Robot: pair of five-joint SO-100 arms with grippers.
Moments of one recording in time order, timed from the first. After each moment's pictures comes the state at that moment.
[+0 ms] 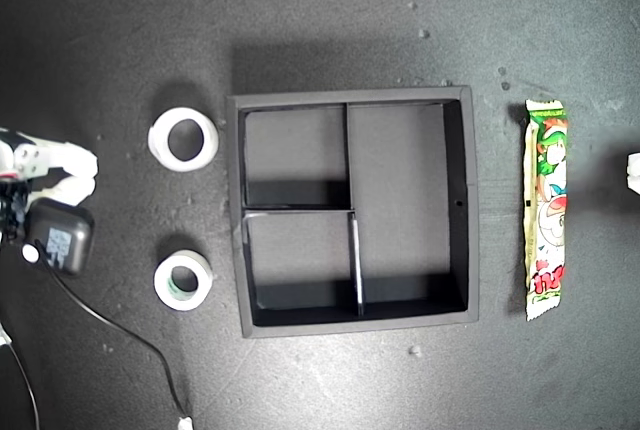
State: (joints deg) arm 0 -0.4 191.2 176.0 77.7 -78.0; arm 1 3.5 191.4 178.6 76.6 84.3
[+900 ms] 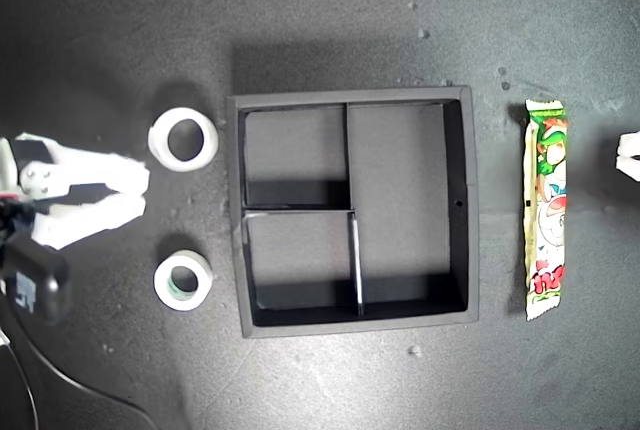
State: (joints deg) arm 0 1.1 191.2 176.4 48.8 -68.6; arm 1 7.8 191.4 178.6 60.6 80.7
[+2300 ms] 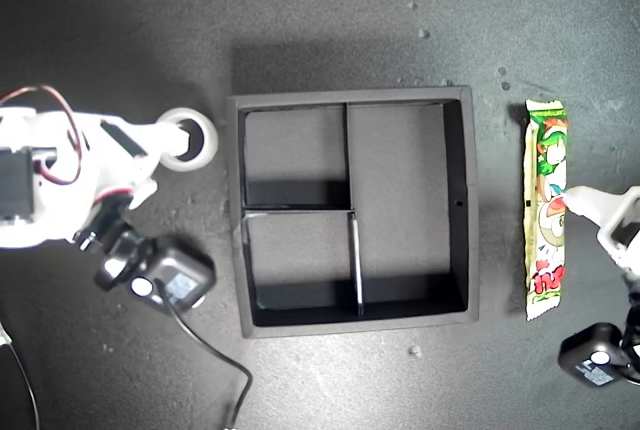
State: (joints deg) arm 0 -0.9 105.4 121.2 56.1 -55.1; arm 1 -11.9 96.2 93.9 89.1 53.9
